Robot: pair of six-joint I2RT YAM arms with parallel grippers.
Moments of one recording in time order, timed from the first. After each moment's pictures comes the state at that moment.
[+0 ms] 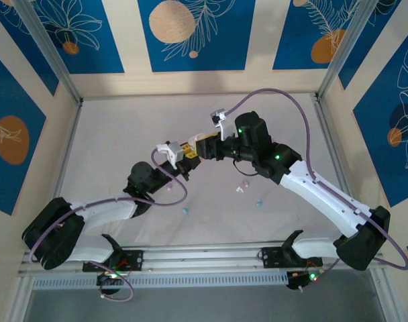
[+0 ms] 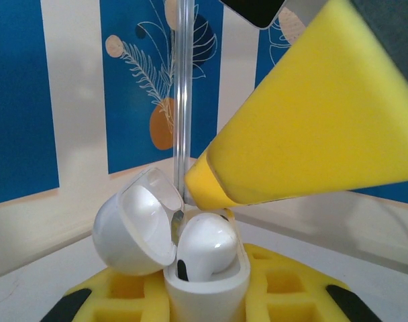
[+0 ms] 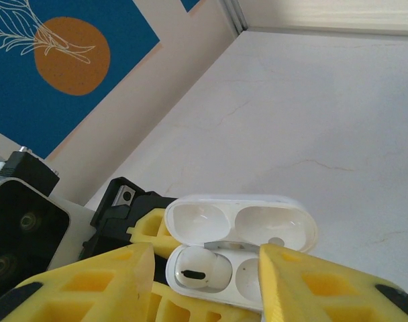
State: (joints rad) left arm -0.75 1.31 0.52 1.04 0.21 -0.10; right arm 0.73 1.24 1.23 -0.40 -0.27 0.39
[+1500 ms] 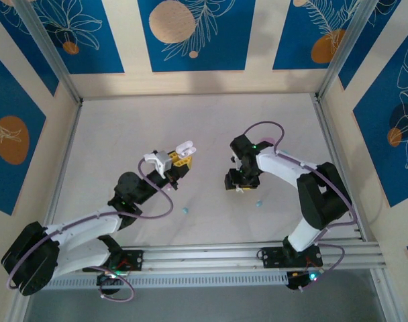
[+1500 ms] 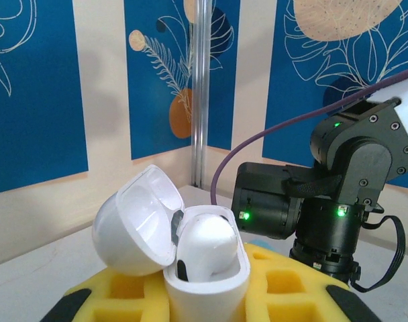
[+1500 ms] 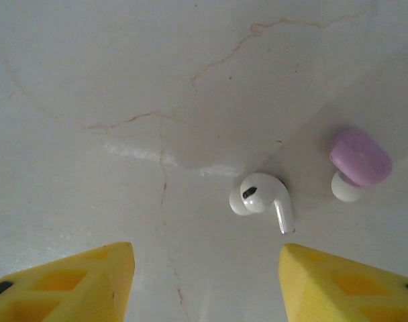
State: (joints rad) left arm -0.75 1.05 0.39 0.87 0.15 -0.06; right arm 0.50 1.65 1.05 -0.87 -0.18 0.40
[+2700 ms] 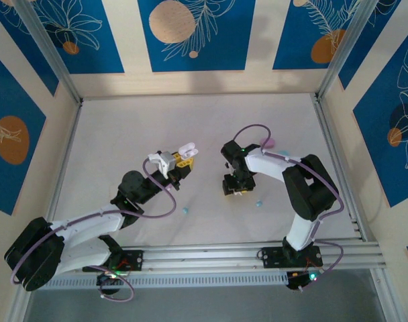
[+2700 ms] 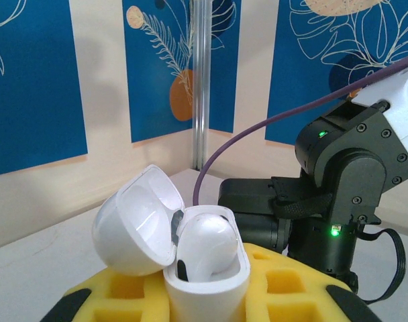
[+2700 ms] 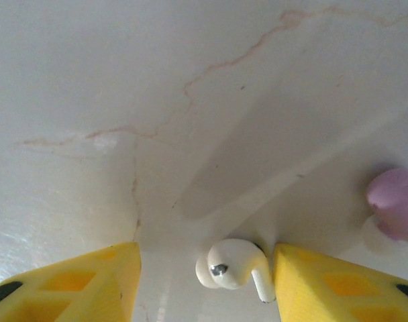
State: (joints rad) left arm -0.75 1.10 0.39 0.86 0.15 -0.05; right arm 0.58 1.76 1.06 -0.86 -0.08 0.37
